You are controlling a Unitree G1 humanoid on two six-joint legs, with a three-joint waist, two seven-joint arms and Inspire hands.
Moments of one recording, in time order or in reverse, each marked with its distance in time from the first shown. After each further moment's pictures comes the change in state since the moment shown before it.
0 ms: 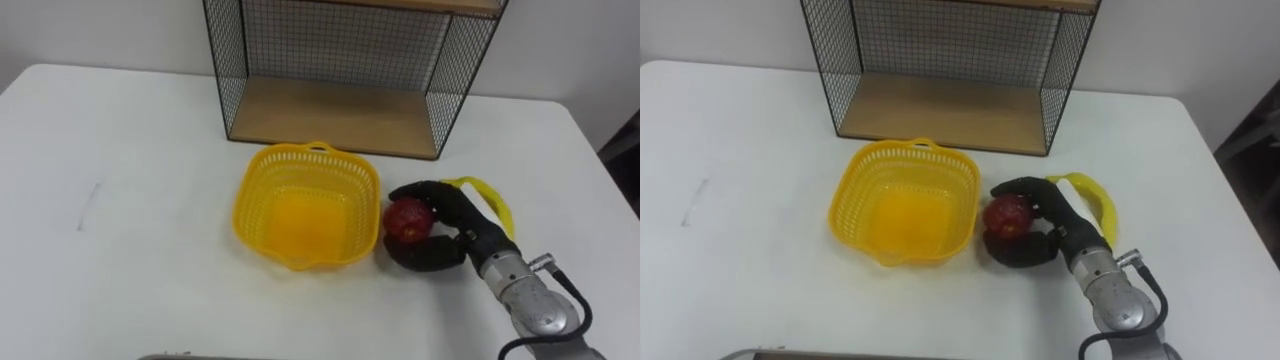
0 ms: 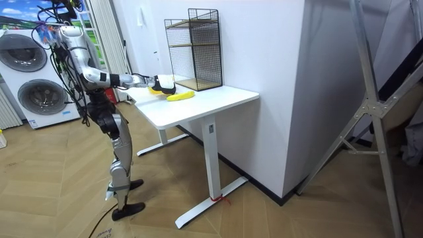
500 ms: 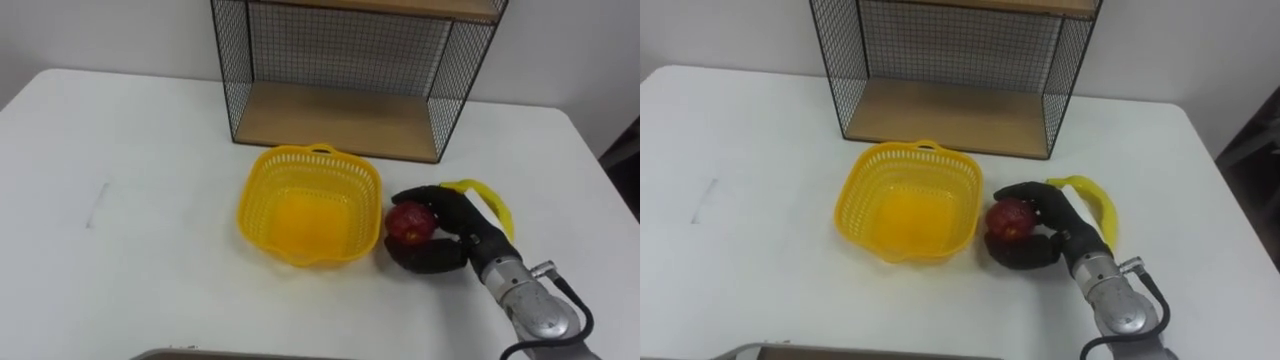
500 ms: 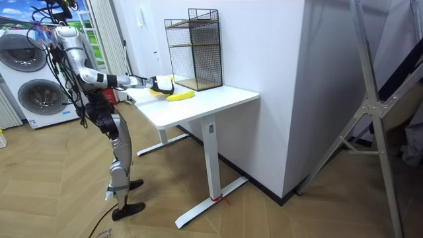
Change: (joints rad) left arm 0.025 0.000 0.001 0.000 0.000 0.000 0.026; right arm 0.008 0.003 -0.001 0.033 0.128 0.001 -0.010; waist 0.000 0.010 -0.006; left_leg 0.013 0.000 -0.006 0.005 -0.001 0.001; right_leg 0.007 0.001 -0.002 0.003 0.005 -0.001
